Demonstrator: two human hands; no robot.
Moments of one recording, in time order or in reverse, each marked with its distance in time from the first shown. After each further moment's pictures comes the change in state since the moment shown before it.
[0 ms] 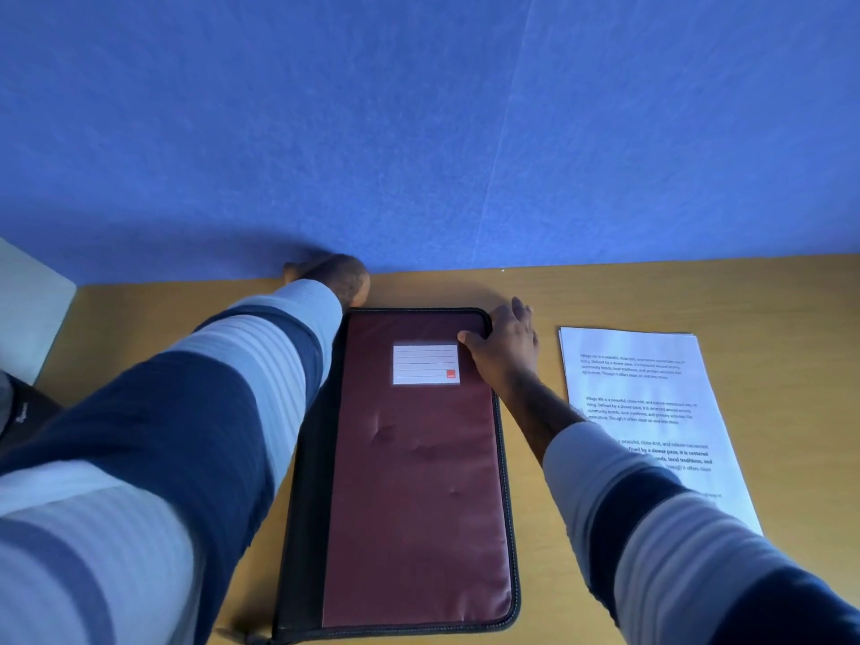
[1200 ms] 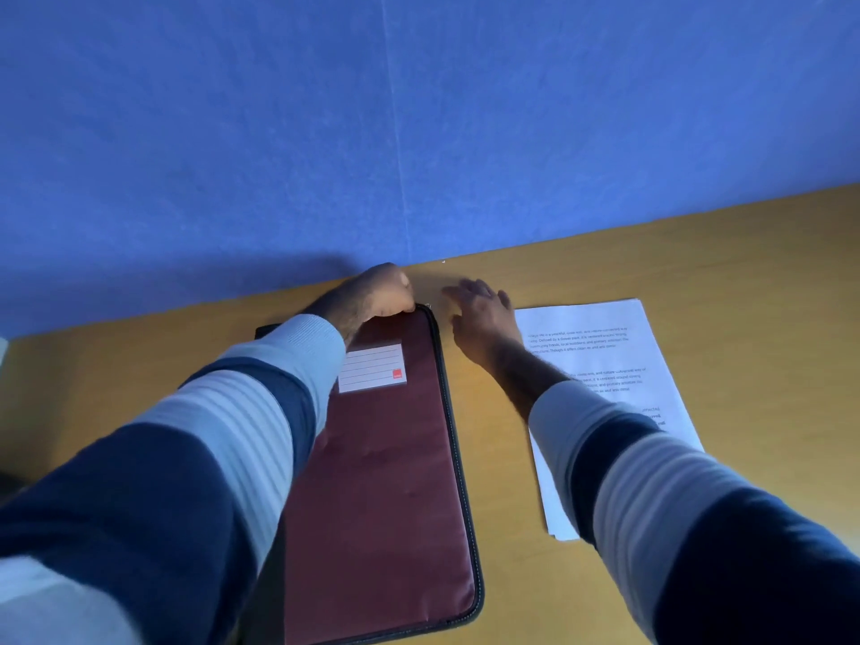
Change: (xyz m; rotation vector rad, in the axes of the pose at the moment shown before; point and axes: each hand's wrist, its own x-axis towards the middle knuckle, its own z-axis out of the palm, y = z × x) left_hand -0.036 0.109 0.015 -0.514 0.165 0.558; right_hand 0.029 0.041 -0.038 -0.168 -0.096 -0.210
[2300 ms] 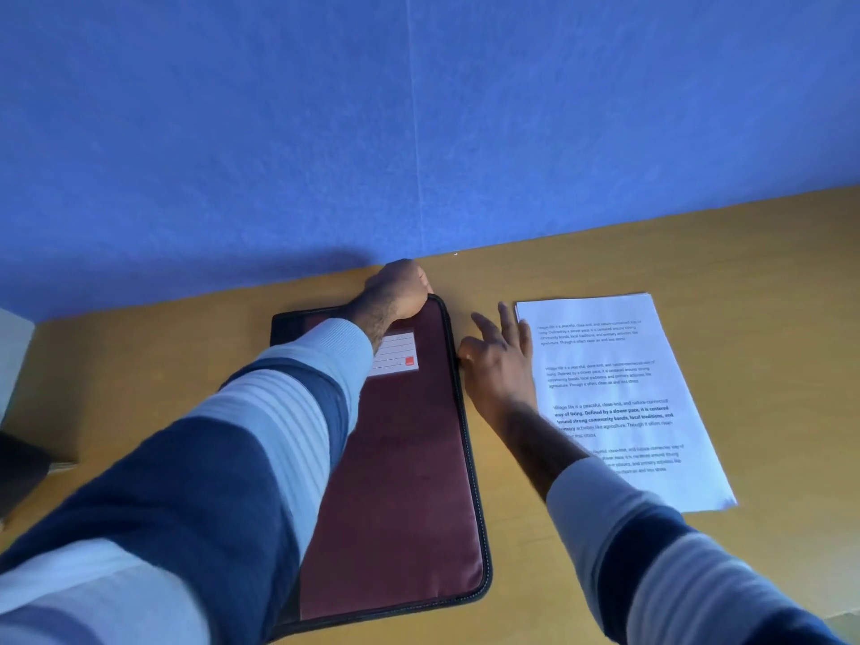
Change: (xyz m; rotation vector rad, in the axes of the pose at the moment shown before) left_hand -0.023 0.002 0.012 -0.029 0.139 0.052; right_hand -0.076 0.001 0.040 -0.053 0.227 -0.072
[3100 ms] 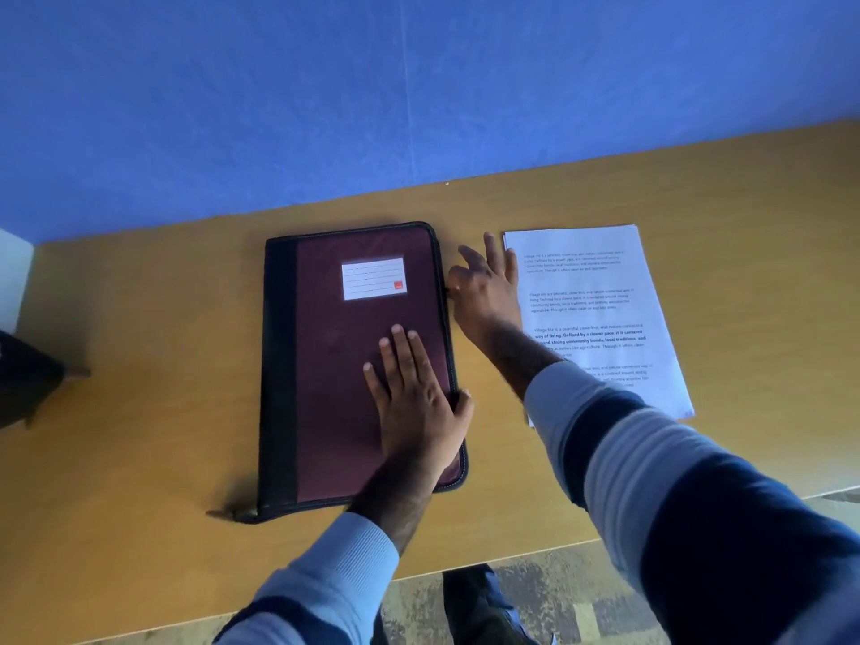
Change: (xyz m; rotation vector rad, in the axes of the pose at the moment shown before) left_hand -0.227 -0.005 0.164 0.225 0.205 -0.102; right_hand -0.008 -0.001 -0.014 -0.059 -0.098 -0.032
